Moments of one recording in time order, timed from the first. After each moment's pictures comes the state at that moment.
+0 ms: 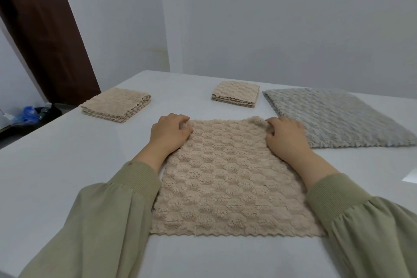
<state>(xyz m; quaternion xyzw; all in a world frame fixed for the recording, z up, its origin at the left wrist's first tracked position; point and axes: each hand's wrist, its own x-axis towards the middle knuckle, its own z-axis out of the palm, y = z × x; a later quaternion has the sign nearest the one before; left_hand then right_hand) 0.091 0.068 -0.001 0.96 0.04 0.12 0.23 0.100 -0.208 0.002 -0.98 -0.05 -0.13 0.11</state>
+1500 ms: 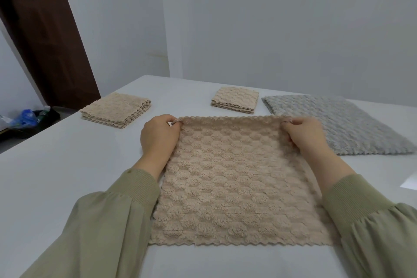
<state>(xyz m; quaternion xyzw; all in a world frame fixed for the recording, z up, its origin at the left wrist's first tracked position) 0.072 0.061 0.014 0.88 0.14 0.29 0.36 0.109 -0.232 0.027 -0.84 0.08 -0.15 0.51</state>
